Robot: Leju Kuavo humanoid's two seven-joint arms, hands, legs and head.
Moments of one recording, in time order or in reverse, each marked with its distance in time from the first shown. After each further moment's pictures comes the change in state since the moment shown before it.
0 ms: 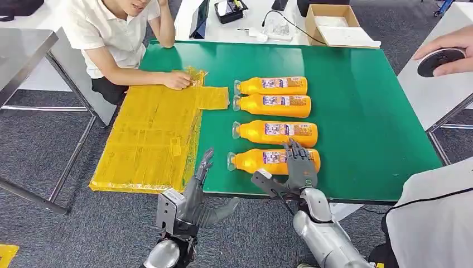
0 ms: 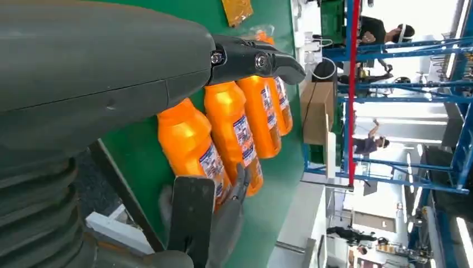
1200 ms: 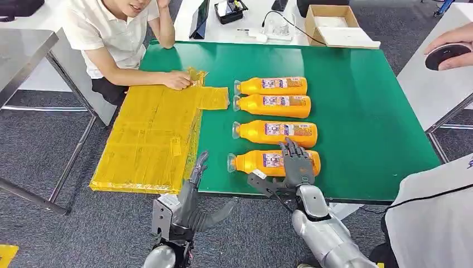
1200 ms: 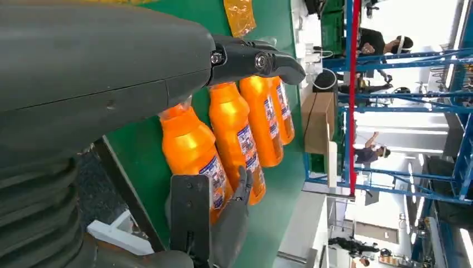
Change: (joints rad) left arm 0.047 0.000 0.031 -0.046 -0.039 0.005 0.007; right arm -0.011 -0.012 0.062 -0.030 0.075 0.078 0.072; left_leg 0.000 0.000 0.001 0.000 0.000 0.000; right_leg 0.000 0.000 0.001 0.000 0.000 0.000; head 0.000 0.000
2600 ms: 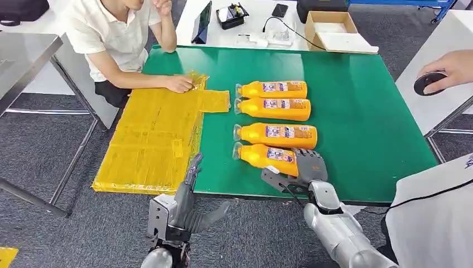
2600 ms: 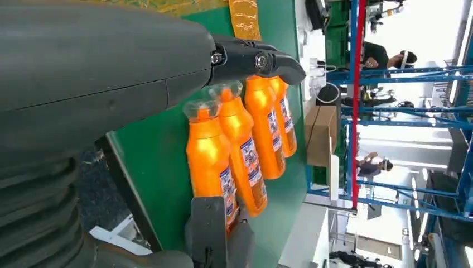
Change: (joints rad) left arm 0.029 0.000 0.025 -0.027 0.000 0.020 0.026; right arm -0.037 -0.069 -0.055 0.113 -0.053 0.119 0.031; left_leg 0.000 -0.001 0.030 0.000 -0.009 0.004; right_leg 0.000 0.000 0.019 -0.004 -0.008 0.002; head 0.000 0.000
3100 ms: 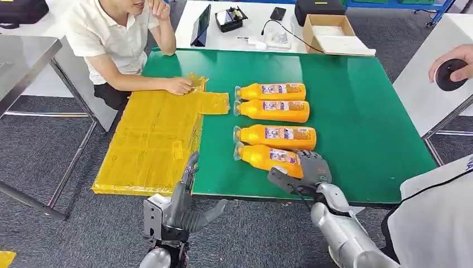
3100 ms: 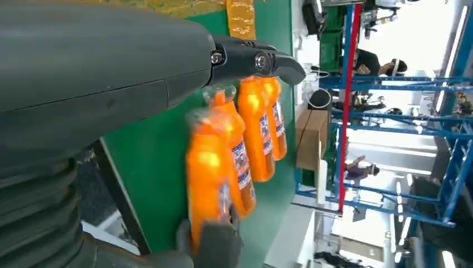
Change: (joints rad) left arm 0.006 0.010 0.000 -0.002 0.073 0.012 -0.034; right arm 0.021 0.006 -0.087 0.040 -0.237 -0.003 -0.304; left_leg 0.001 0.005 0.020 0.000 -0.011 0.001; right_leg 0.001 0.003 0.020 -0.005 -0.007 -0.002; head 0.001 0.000
